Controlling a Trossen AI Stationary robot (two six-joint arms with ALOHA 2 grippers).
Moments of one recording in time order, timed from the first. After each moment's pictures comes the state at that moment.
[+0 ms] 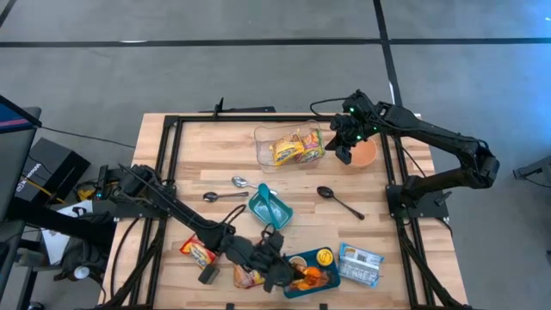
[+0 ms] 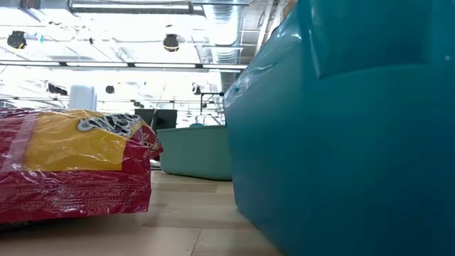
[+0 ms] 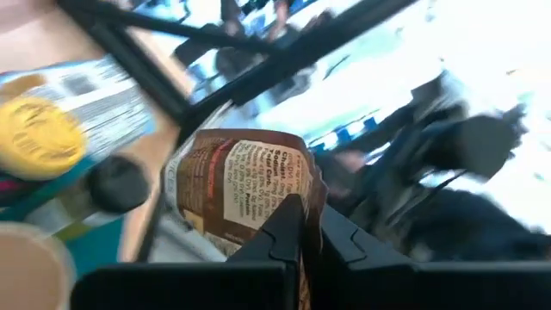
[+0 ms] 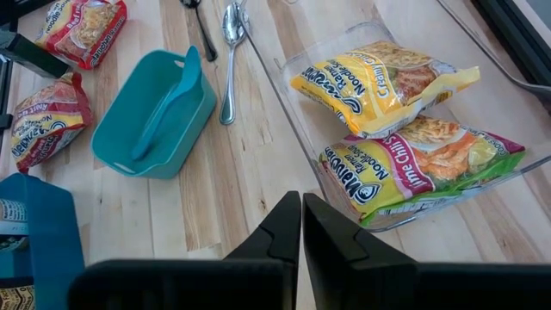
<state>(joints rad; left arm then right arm) -0.55 1.88 1.22 0.62 -0.24 -1.06 -0.60 1.26 1.09 -0.78 -0.41 -0.14</state>
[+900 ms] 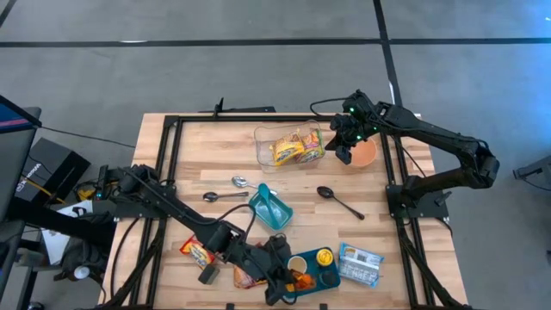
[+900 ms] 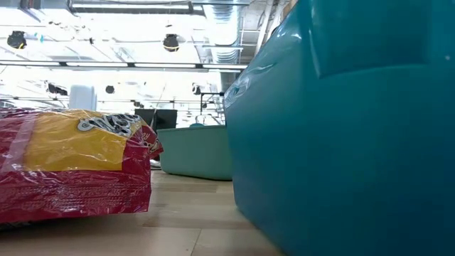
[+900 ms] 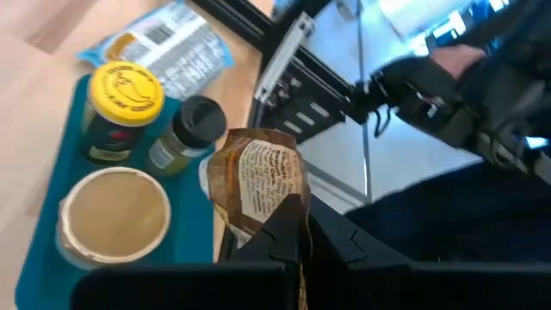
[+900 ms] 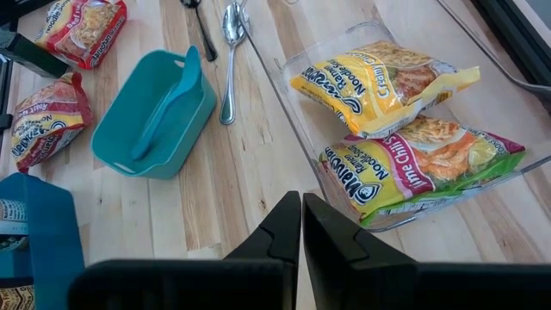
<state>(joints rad) -0.57 1.88 1.58 -0.21 -0.17 -0.90 -0.60 1.26 1.09 -0.78 -0.41 -0.14</state>
